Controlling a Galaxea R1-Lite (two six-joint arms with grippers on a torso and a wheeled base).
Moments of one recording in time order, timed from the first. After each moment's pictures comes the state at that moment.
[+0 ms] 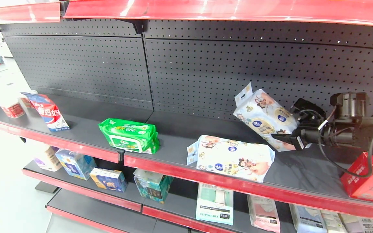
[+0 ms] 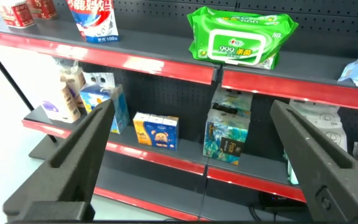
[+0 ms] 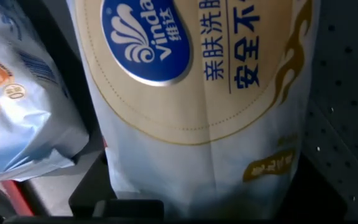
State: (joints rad) left arm 0.00 0.00 0.00 0.00 0.04 0.00; right arm -0.04 1.89 -0.94 -0.40 0.45 -0.69
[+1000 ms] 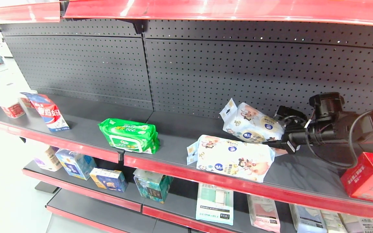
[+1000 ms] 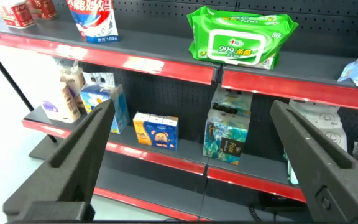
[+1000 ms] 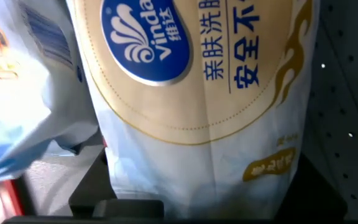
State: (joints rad) left arm 0.00 0.00 0.00 0.00 0.04 0.00; right arm -0.01 2.01 -1.13 -0.14 0.50 -0.88
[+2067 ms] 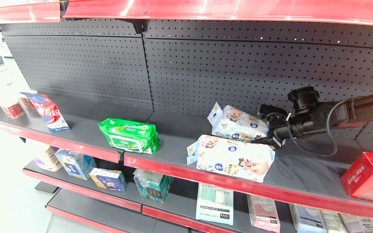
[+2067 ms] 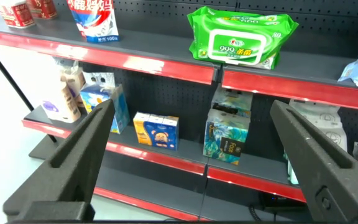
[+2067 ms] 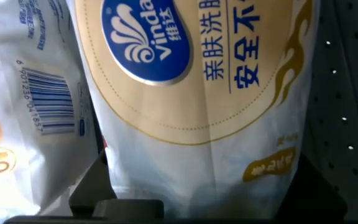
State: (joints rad) left arm 0.00 0.00 0.00 0.00 0.04 0.00; right arm 0.07 2.12 -1.38 0.10 0.48 -0.97
